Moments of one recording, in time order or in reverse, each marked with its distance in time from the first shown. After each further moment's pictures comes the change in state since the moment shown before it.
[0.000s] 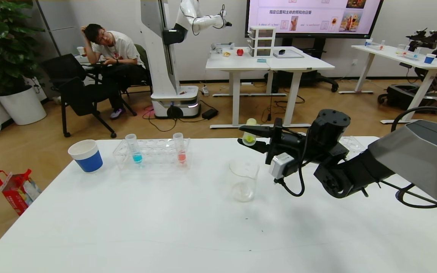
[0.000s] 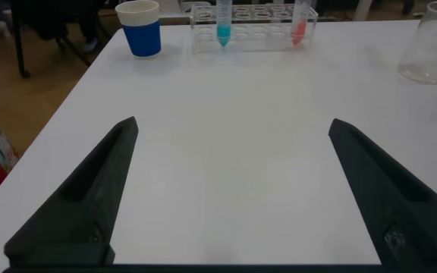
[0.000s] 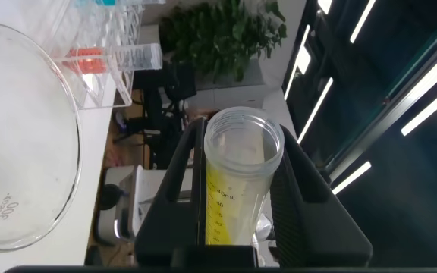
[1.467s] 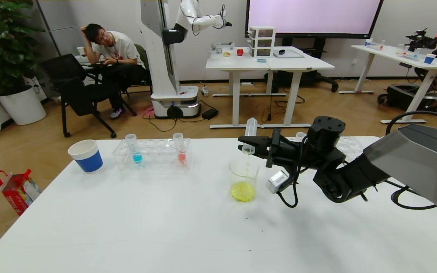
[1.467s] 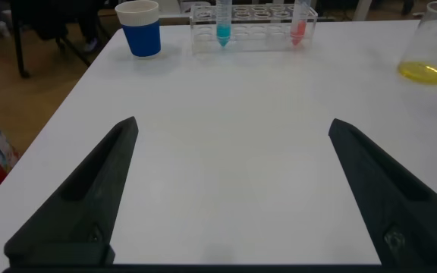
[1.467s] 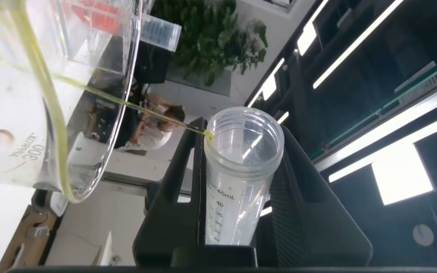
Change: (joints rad) left arm 0.000 0.000 0.000 -0.001 0.000 0.000; right arm -0.002 0.023 0.031 0.021 0.007 -0.429
